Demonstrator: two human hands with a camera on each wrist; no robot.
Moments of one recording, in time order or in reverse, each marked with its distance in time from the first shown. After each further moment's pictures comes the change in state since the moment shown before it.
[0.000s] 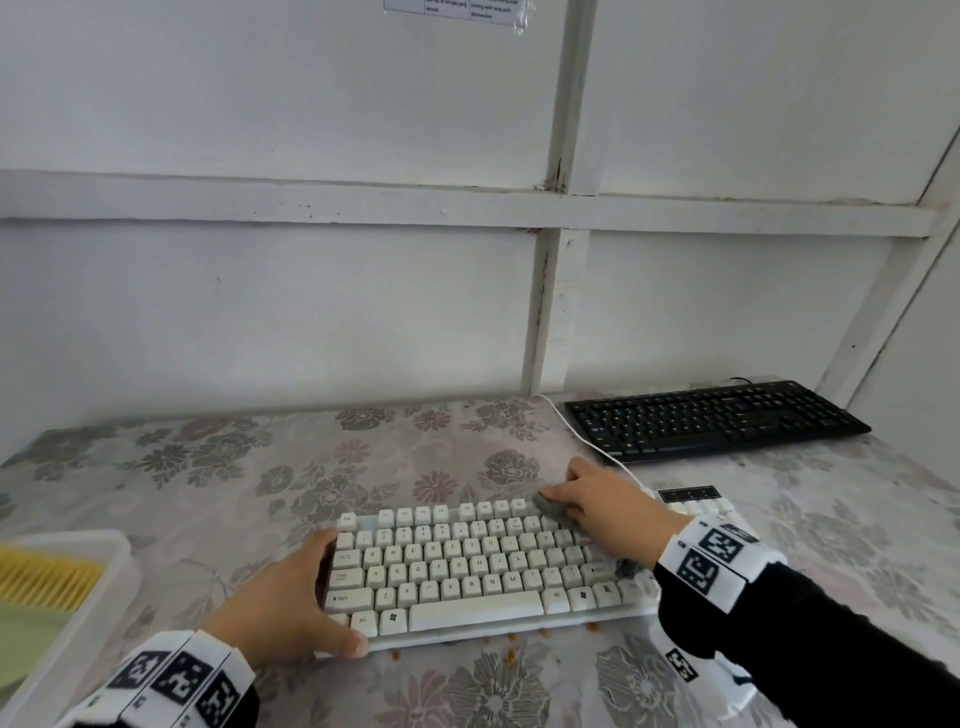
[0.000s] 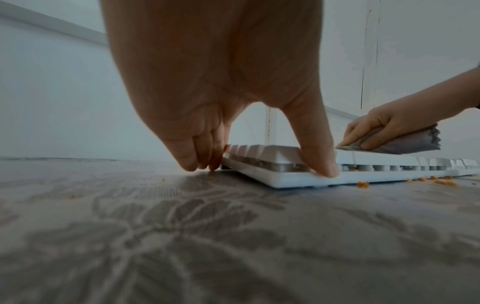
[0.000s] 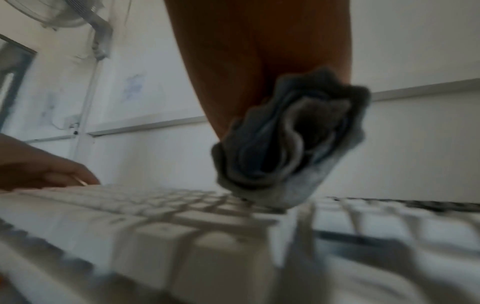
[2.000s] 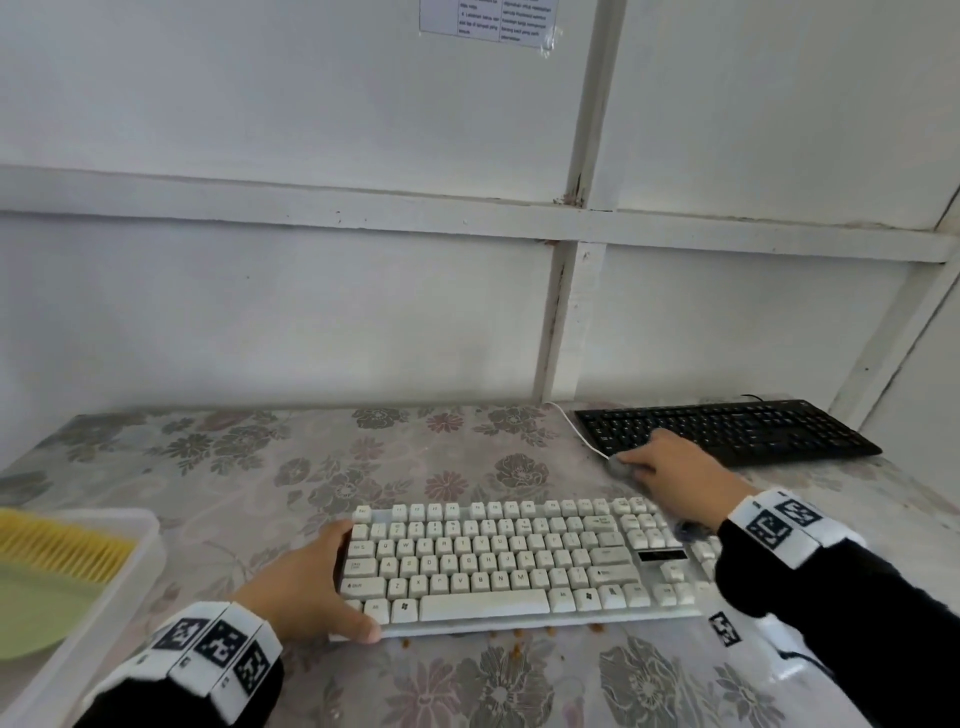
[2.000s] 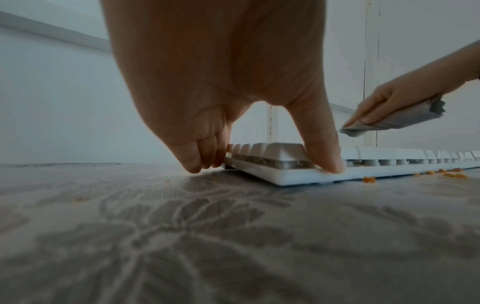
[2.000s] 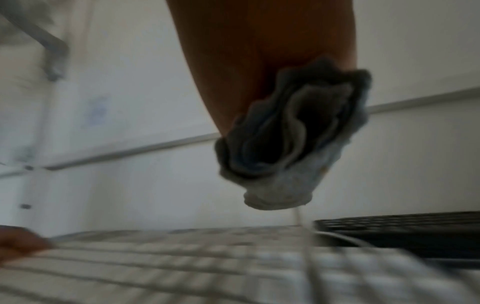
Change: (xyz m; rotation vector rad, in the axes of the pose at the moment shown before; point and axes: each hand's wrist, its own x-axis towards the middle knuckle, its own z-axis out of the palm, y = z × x) left_hand 0.005 -0.005 0.004 -0.033 0.019 -0.019; right_hand -0.007 0.040 -0.045 -0.029 0.046 0.246
